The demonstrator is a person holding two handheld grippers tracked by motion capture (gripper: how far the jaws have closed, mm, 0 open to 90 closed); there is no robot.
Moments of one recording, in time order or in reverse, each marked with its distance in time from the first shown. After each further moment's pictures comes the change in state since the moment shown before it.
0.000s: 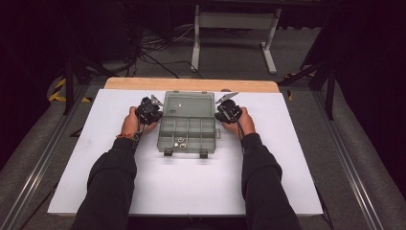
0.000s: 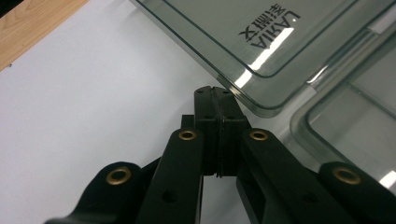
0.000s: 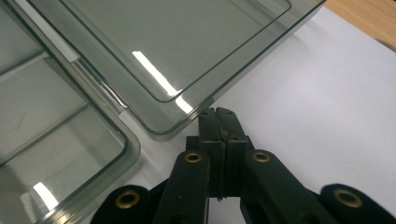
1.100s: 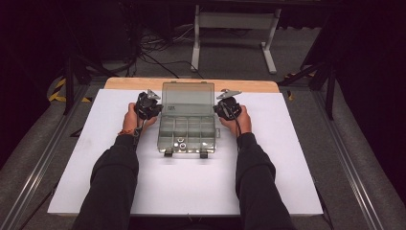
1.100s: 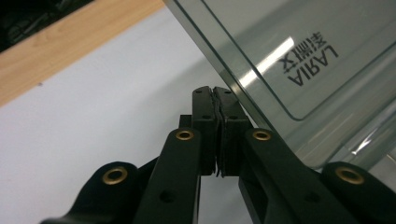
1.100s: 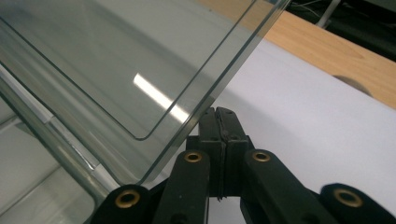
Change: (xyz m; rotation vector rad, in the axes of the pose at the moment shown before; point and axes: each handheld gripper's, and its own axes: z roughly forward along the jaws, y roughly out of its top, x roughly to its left) left arm 0.013 0.006 -0.004 -0.129 0.015 -0.085; right arm -0.003 0.005 0.001 -0.163 -0.054 0.075
